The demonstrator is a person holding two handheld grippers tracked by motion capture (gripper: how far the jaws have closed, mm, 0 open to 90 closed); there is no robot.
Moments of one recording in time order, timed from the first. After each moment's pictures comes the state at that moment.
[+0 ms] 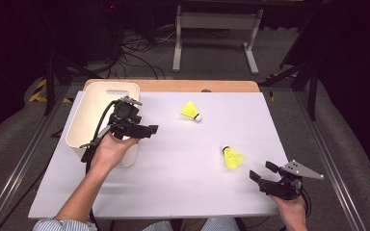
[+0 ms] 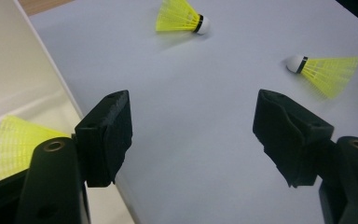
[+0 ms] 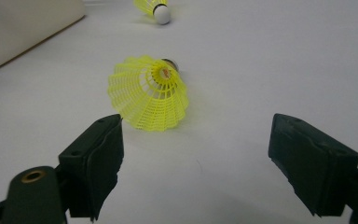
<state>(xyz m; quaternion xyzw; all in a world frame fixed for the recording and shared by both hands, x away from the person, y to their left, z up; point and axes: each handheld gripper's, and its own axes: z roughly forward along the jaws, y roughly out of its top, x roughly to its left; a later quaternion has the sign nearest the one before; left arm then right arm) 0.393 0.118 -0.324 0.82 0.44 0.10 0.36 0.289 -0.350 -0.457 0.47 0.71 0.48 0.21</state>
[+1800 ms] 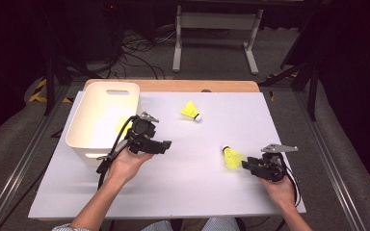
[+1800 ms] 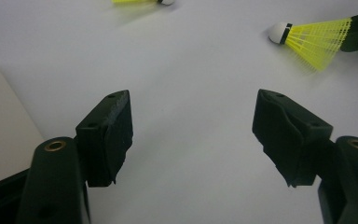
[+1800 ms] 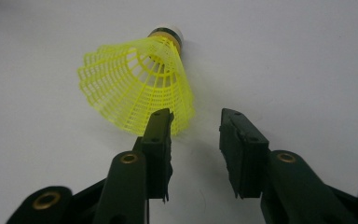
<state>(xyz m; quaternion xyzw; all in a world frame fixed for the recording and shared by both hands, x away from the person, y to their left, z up) 0.378 0.083 -0.359 0.84 0.41 0.09 0.35 0.345 -0.323 -0.449 0.47 0.79 0.37 0.14</state>
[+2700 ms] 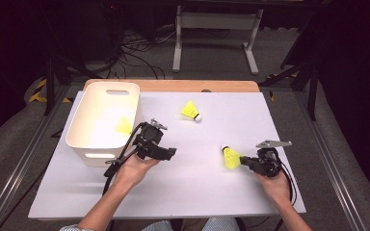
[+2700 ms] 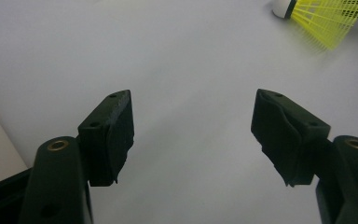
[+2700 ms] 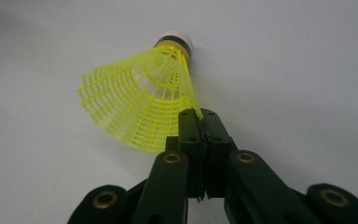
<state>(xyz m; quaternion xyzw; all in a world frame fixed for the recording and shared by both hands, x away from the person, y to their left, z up) 0.379 0.066 -0.383 0.85 0.41 0.08 0.32 0.358 -0.313 -0.448 0.48 0.79 0.37 0.12</state>
